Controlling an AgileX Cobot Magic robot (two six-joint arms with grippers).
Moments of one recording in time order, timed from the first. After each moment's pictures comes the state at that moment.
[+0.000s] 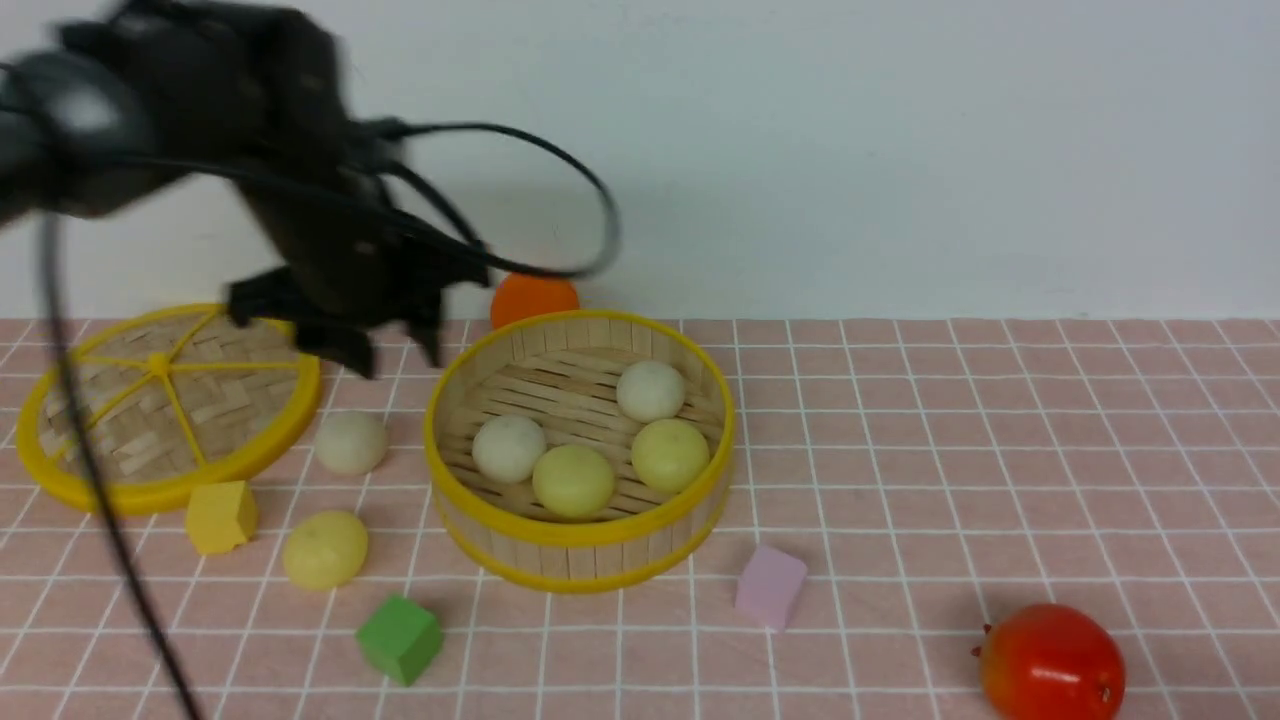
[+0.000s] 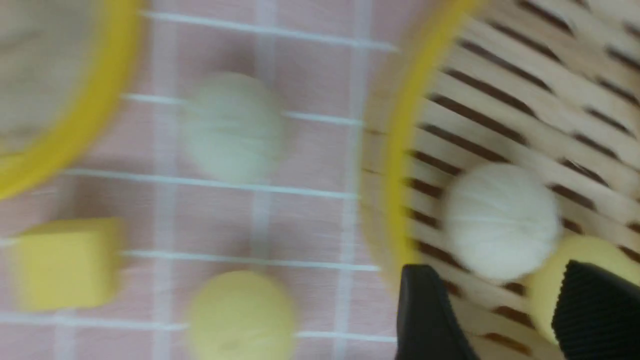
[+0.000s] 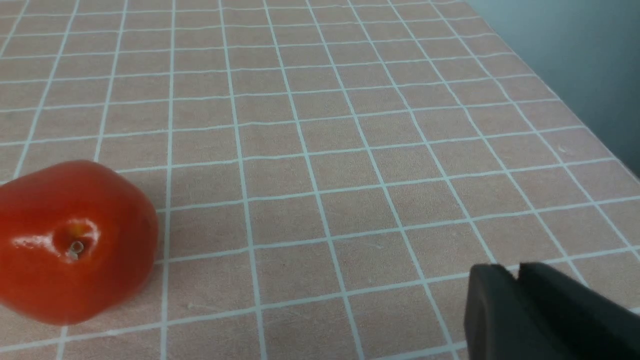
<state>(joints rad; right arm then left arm) -0.11 -0.01 0.02 -0.29 0.44 0.18 -0.22 1.88 -1.65 -0.03 0.98 -0.46</state>
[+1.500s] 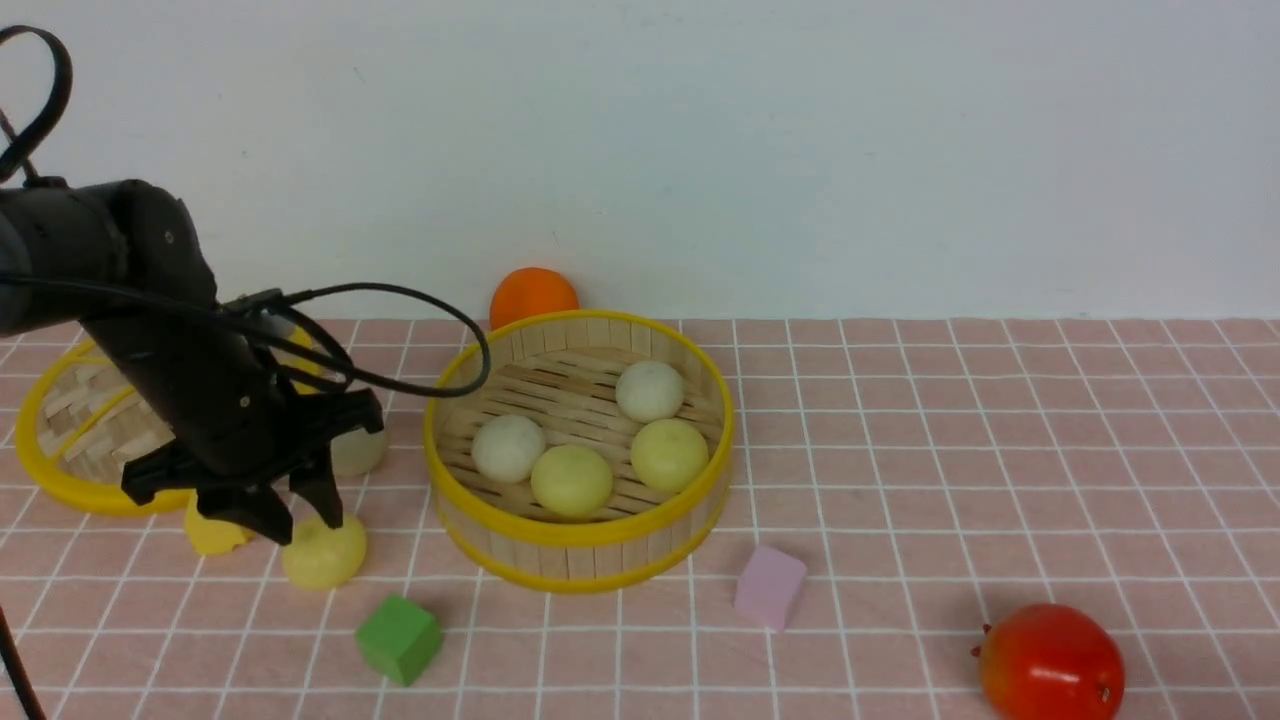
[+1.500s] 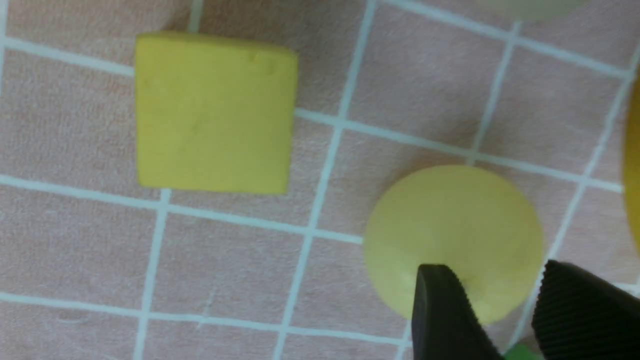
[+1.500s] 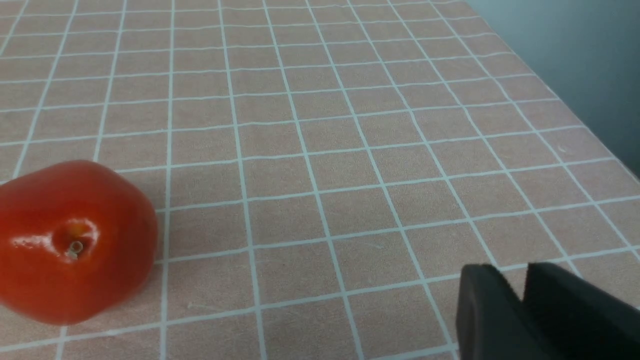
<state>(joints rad) -0.11 -0.01 0.02 -0.29 0.44 0.18 -0.06 1.90 -1.32 -0.21 0.86 -0.28</state>
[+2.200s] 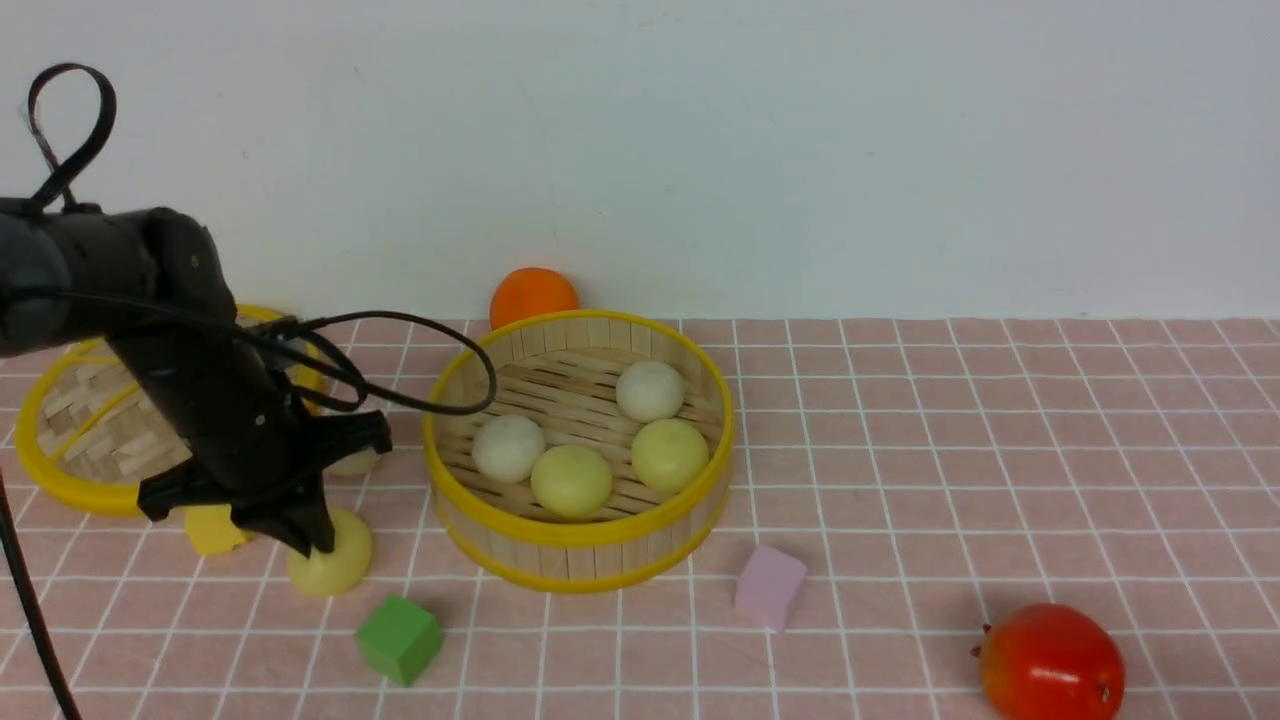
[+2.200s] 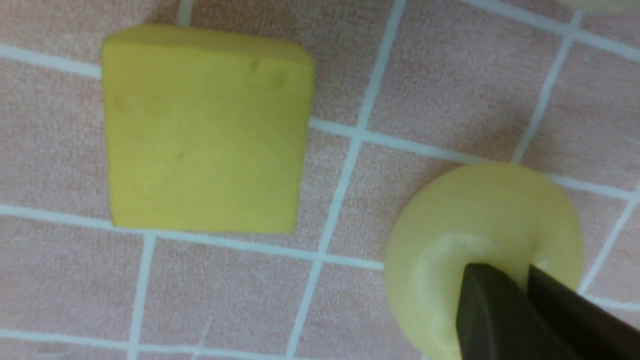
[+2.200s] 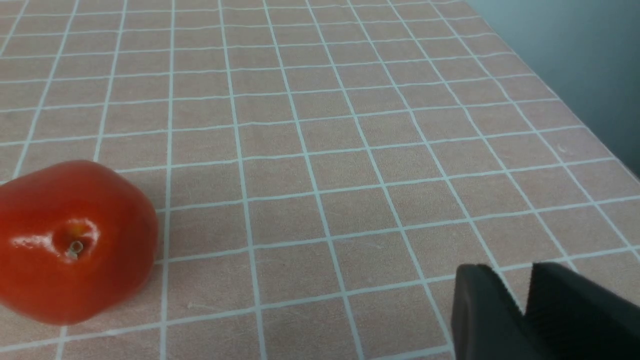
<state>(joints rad) -0.11 -0.01 0.02 -0.29 0.44 0.18 -0.06 1.96 -1.37 -0.21 0.89 -0.27</state>
